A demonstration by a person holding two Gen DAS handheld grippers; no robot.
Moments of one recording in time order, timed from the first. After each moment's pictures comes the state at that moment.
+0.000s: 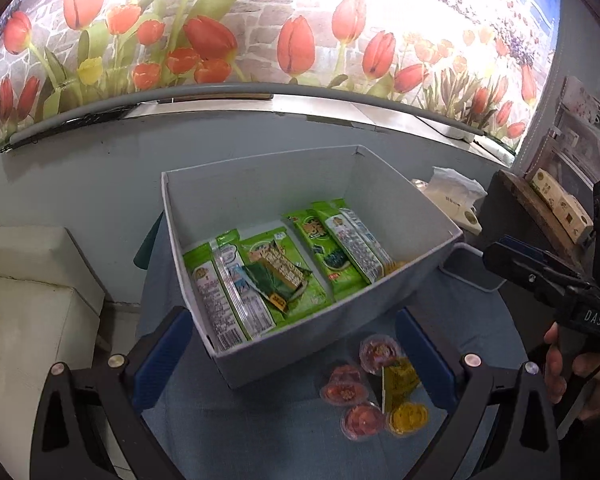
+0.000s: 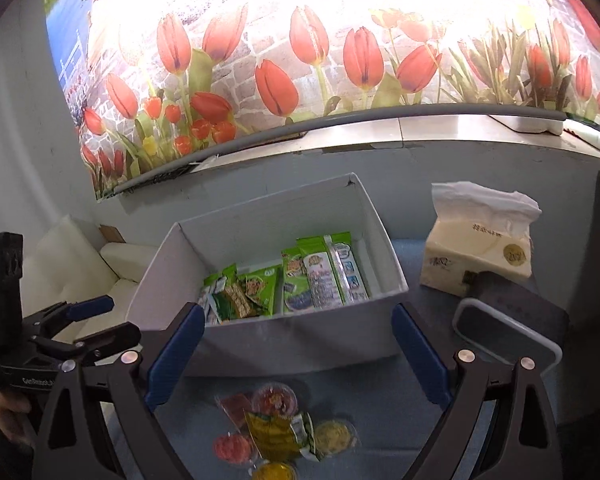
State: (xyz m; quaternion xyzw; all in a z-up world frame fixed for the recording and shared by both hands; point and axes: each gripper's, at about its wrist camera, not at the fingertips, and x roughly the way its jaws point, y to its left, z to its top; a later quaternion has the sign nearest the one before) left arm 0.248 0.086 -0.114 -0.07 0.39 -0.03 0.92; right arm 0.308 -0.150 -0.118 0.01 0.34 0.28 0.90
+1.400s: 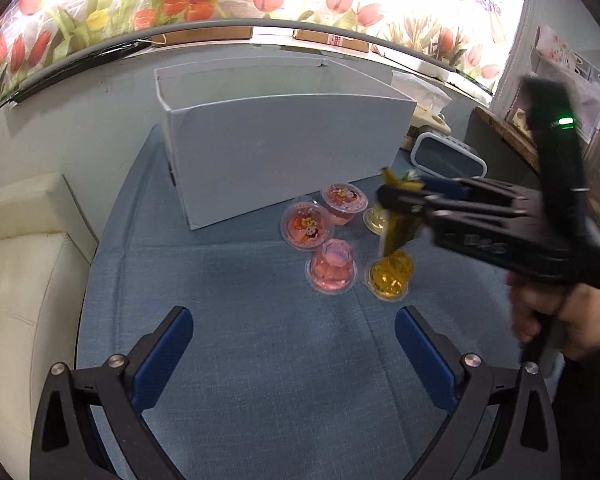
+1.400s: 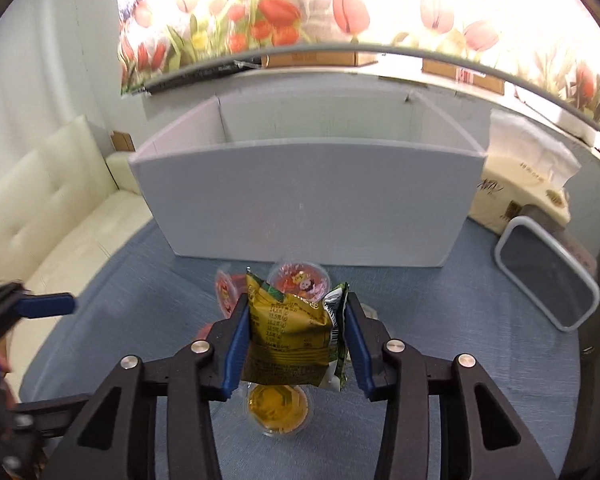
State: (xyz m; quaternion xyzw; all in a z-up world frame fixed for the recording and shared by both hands) left arm 0.145 0.043 -0.191 -0.06 0.43 -0.04 0.90; right arm 0.245 -0.119 -0.193 -0.10 0.35 0.32 0.87
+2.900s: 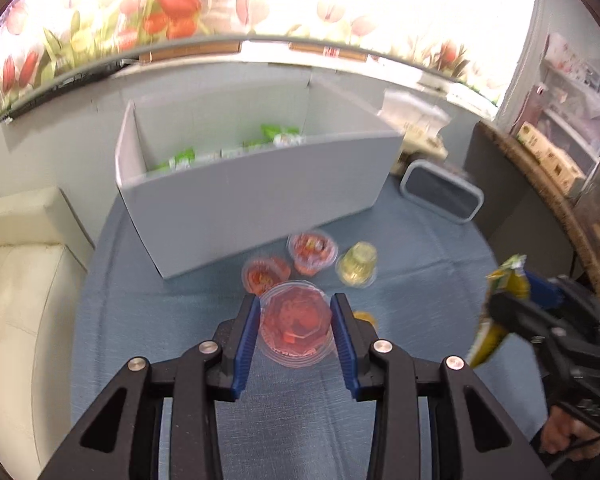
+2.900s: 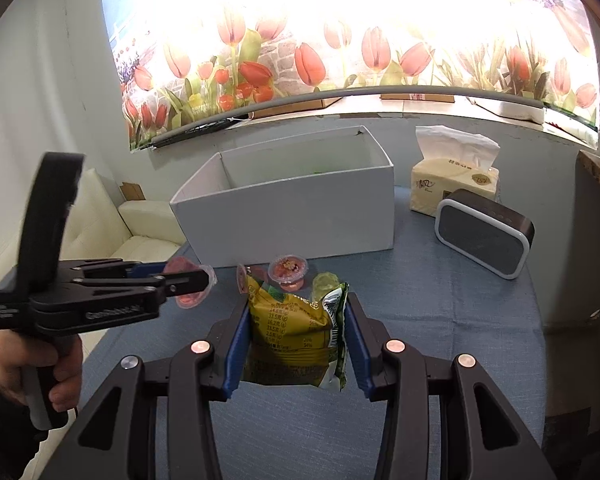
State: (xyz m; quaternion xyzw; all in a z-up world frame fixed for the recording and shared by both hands) left arm 0.179 0.009 -0.149 -0.07 0.42 -0.03 0.90; right arm 0.185 -0.200 -0.152 -0.03 0.32 0.32 0.89
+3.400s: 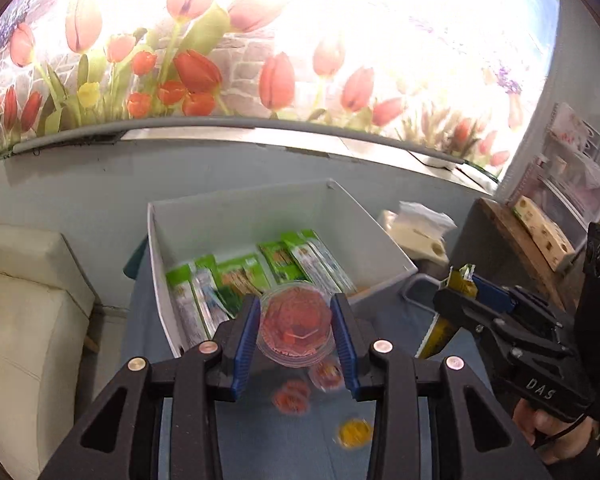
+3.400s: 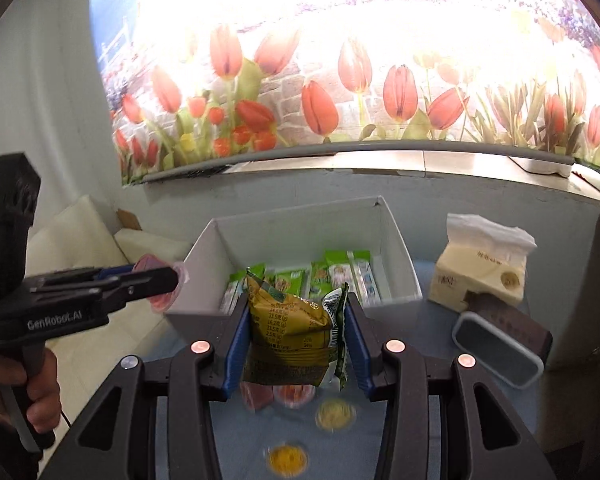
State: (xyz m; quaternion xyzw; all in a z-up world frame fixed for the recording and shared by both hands) left arm 0.253 0.070 -0.065 -0.10 0.36 -0.03 0.93; right arm 0.280 -0.133 -0.081 -0.02 0.30 0.32 0.90
